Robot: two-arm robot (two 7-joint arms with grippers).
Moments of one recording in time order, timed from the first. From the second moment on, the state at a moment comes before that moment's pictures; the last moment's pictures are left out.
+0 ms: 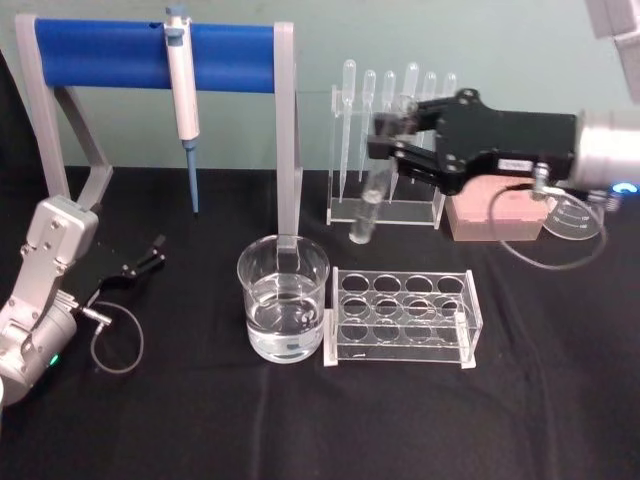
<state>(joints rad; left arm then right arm) -0.20 0.60 0.45 -1.41 -0.25 -0.12 0.03 0.69 0.73 -0.59 -1.64 0.68 0.22 0.84</state>
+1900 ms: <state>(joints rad) -0.20 0.60 0.45 -1.41 -0.25 -0.12 0.03 0.74 0.49 -0.82 -1.33 0.52 0.08 0.85</state>
